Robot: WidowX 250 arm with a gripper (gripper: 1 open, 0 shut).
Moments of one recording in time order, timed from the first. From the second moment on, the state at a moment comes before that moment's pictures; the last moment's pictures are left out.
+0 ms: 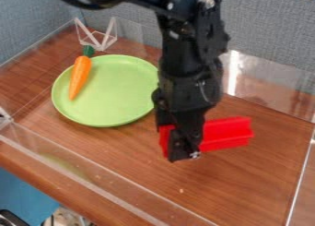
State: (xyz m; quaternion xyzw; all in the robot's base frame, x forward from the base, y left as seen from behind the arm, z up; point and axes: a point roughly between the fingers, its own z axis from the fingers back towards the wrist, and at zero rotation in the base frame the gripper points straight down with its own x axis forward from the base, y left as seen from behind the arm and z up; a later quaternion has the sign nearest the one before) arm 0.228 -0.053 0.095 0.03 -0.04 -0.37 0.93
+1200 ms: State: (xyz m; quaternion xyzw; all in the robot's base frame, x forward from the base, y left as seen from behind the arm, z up) arm 0.227 -0.031 0.087 0.06 -0.07 -0.36 0.93
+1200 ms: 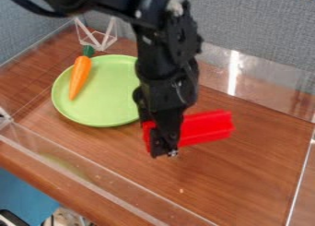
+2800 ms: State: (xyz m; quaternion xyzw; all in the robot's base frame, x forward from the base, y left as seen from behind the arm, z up) arm 0.245 -0.049 0.100 0.09 -0.08 -0.29 0.95
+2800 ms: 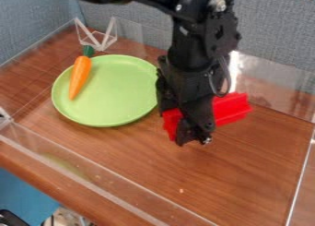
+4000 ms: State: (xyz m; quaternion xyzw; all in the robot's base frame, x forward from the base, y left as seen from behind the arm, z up) arm 0.306 0.067 0.091 0.08 -0.01 -0.19 0.98
